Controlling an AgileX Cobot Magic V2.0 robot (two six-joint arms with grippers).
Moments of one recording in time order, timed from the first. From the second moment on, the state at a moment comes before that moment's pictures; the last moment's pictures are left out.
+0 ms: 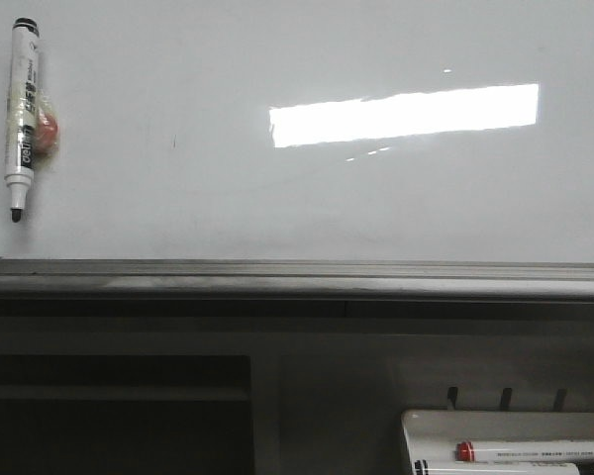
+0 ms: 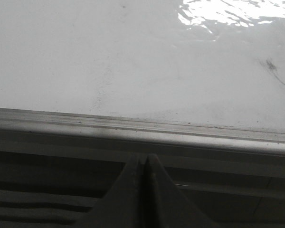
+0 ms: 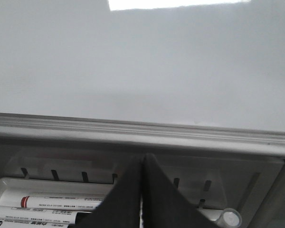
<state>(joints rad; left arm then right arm) 0.05 0.00 0.00 0.05 0.33 -0.05 -0.02 -0.01 0.01 0.03 0.32 -0.07</state>
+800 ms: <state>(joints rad) 0.05 0.00 -0.03 -0.05 0.06 -0.07 -0.02 0.00 -0.03 0.08 0.03 0.09</state>
